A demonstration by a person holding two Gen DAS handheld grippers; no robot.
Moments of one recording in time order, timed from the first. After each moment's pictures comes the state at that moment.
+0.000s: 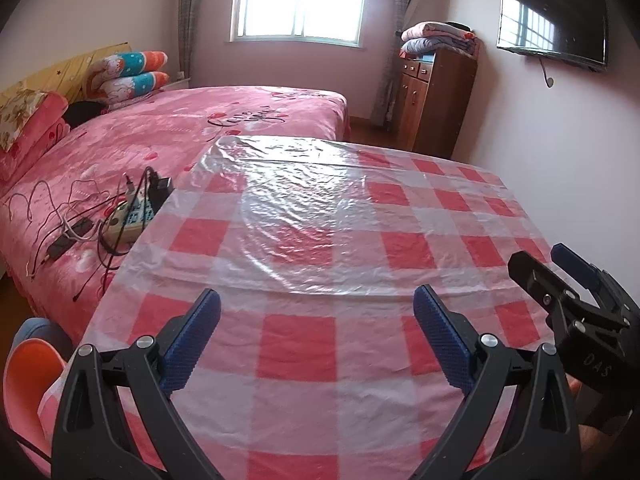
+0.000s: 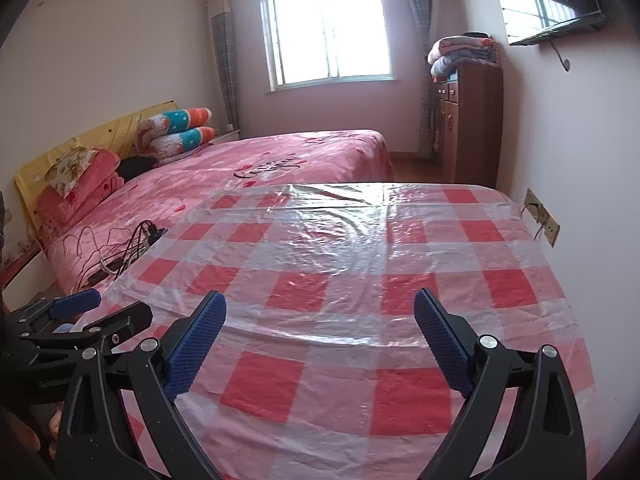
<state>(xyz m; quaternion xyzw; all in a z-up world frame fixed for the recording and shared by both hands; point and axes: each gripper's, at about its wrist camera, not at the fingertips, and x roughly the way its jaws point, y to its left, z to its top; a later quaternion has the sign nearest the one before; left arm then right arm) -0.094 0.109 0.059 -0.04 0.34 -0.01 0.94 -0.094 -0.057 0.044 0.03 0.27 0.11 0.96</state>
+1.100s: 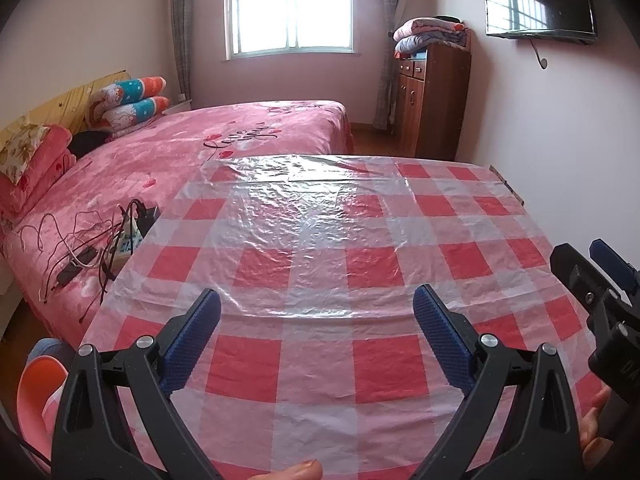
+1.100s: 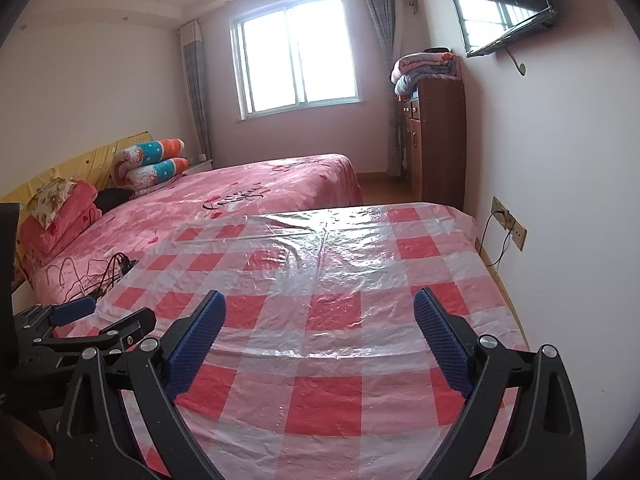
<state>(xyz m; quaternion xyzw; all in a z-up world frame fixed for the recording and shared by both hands) -0.089 0.046 0.071 0.01 0.32 0.01 0.95 -0.113 -0.116 0.056 0.05 0.23 0.06 0.97</state>
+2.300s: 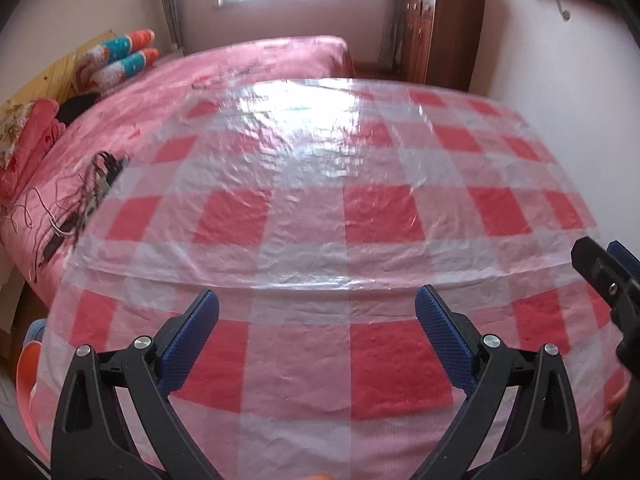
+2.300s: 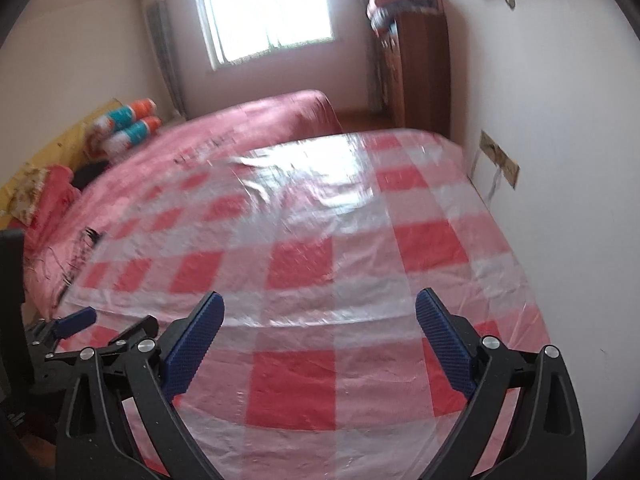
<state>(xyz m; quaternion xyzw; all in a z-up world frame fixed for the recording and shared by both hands) -0.033 0.034 0.015 0.01 0.44 0.02 0.90 -0.057 -0.128 0.012 0.07 0.37 0.02 0.93</state>
